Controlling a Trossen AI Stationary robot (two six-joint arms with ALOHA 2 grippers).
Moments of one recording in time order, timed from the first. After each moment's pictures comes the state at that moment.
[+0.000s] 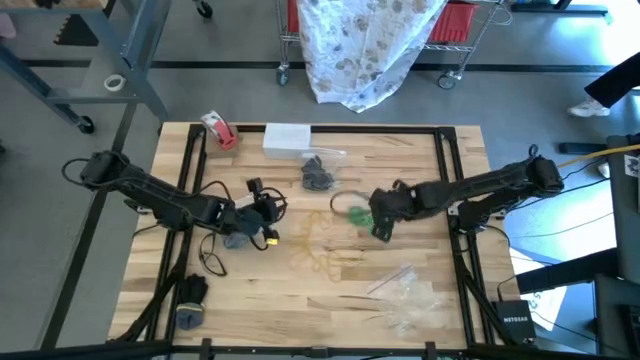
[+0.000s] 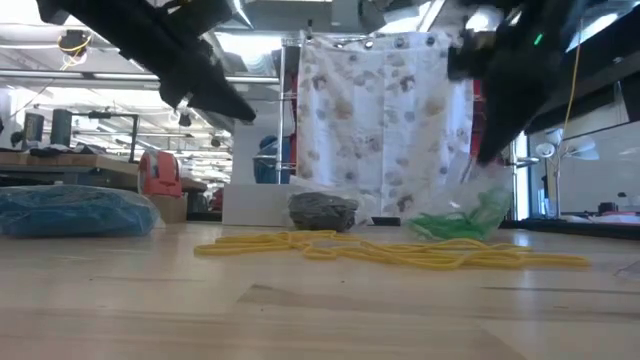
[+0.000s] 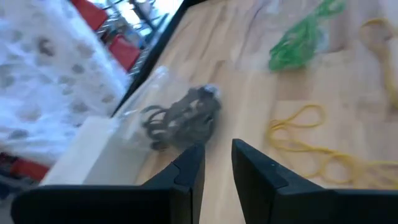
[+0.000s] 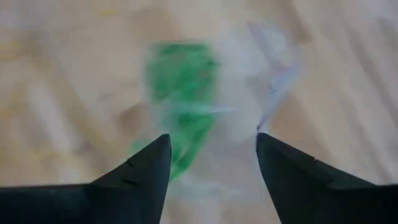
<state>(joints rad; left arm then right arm) -0.27 1.29 0.65 0.01 -0.80 0.06 0.16 1.34 0.87 -0.76 0.25 0.54</state>
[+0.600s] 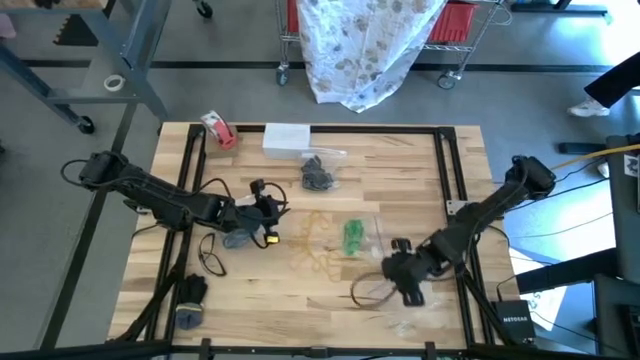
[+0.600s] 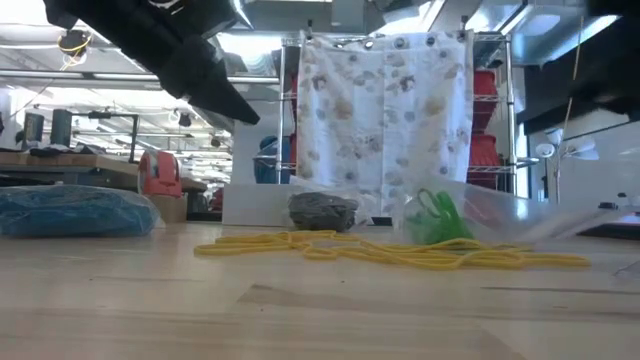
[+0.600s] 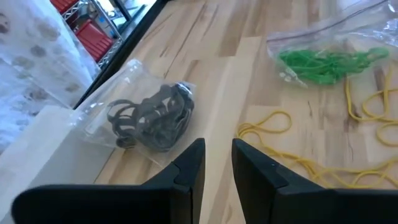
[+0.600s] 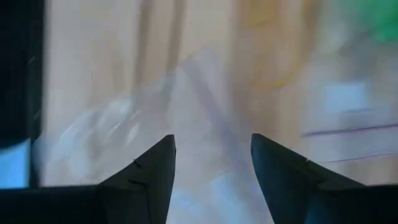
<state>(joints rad) -0.24 1.29 0.65 0.01 -0.66 -0.05 0.67 1.43 0.88 -0.65 -0.01 0.60</state>
